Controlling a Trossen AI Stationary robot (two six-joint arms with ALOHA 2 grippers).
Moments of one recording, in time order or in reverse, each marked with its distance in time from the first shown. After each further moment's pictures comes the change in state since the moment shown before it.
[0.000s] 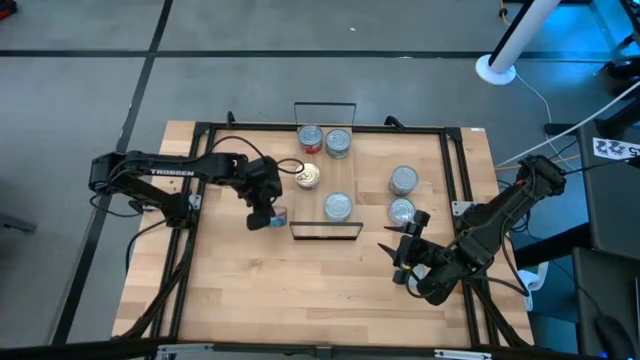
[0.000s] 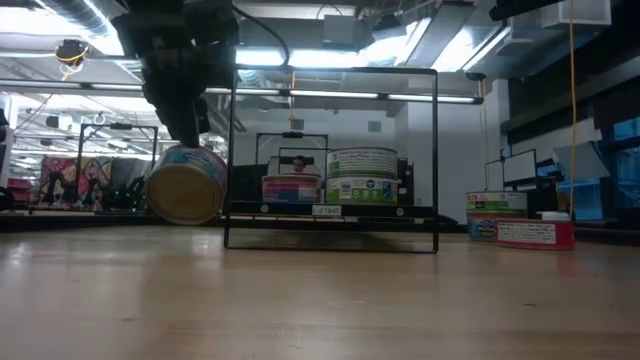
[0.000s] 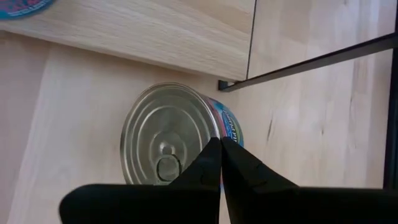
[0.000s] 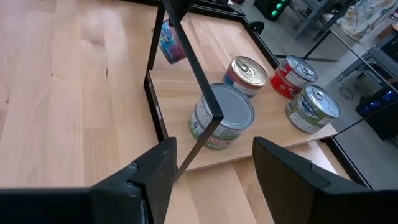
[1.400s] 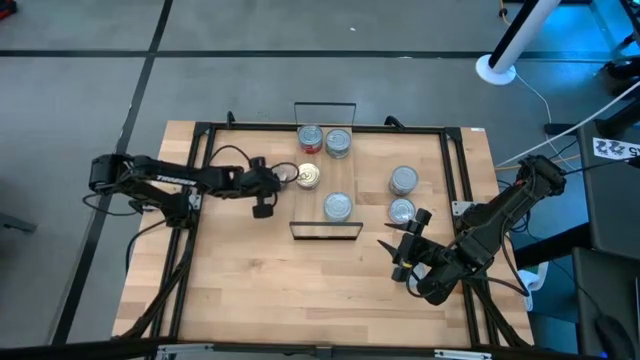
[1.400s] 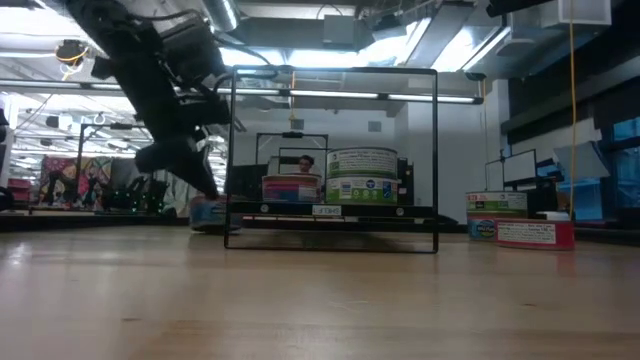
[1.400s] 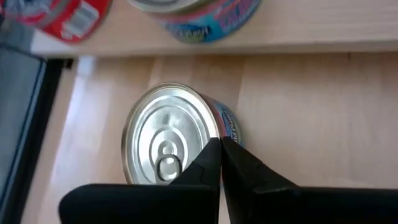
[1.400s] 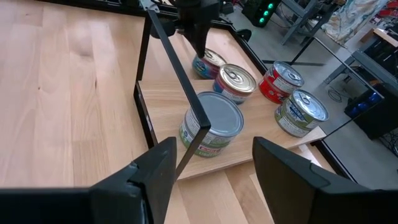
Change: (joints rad) left arm 0.000 0.002 -0.280 0.445 -0.655 0.313; right arm 0.000 0.000 0.000 0.000 0.056 0.022
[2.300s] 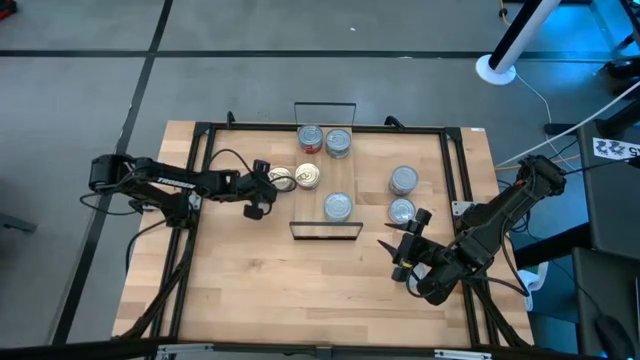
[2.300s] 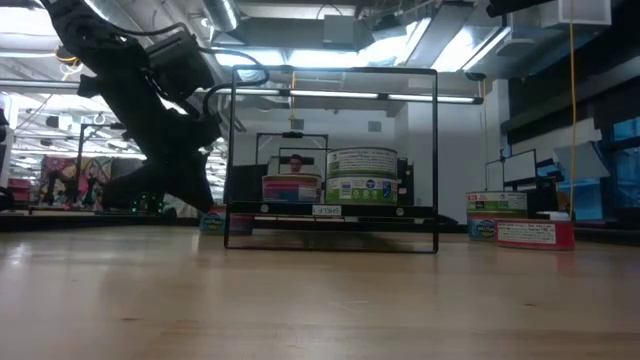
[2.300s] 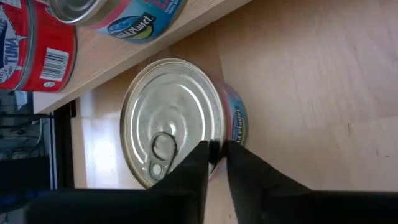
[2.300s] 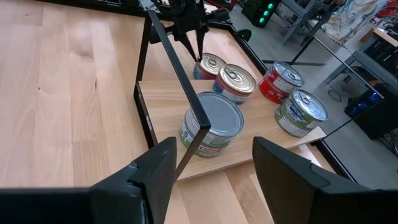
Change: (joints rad) left arm 0.003 0.002 -0.114 0.141 -0.015 0.408; right arm 0.000 0.000 0.000 0.000 0.000 0.001
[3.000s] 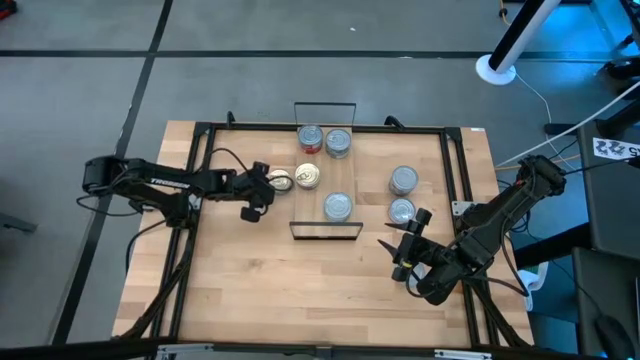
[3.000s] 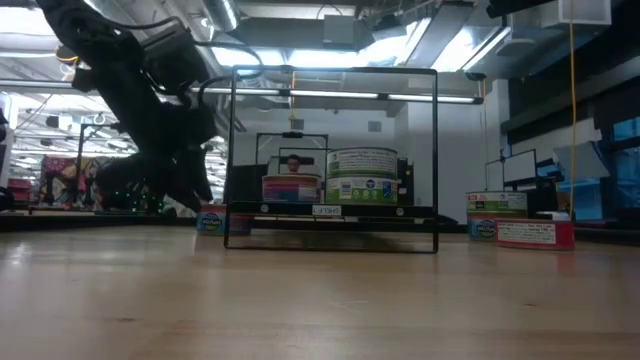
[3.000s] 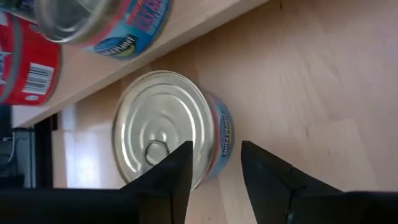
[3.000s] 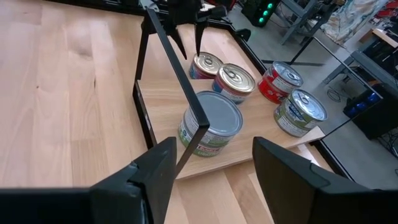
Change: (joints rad) left arm 0.000 -0.063 0.000 -0.055 0.097 -0.003; right arm 0.000 0.000 0.000 -0.006 0.000 0.000
